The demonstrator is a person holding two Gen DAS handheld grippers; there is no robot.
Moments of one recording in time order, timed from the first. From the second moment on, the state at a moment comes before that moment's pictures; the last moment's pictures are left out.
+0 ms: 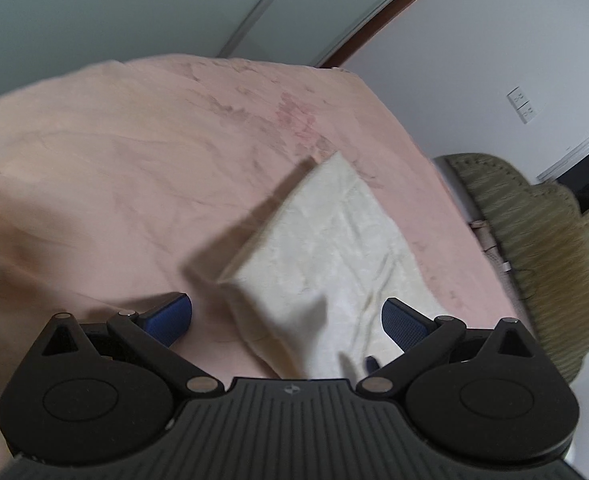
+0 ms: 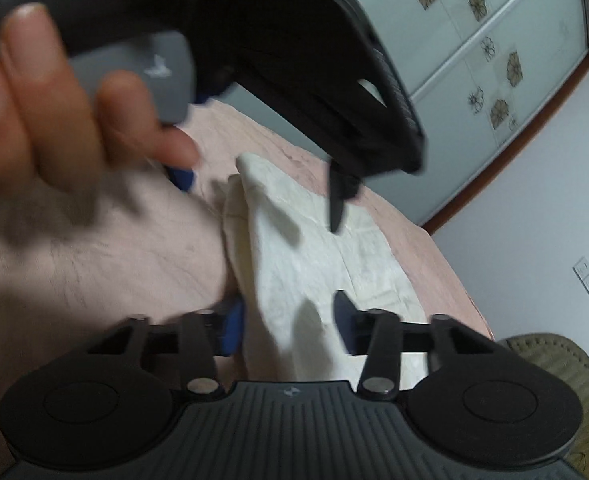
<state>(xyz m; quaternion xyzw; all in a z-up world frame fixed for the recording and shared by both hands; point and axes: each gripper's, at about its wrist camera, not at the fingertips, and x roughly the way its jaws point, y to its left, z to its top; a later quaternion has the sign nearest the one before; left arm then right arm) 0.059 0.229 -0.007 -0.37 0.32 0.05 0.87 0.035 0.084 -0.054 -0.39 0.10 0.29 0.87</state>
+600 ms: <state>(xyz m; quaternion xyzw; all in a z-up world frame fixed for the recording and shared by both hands) 0.090 0.216 -0.019 -0.38 0.30 0.02 0.88 0.104 -0.027 0.001 -0.11 0.26 0.32 0.90</state>
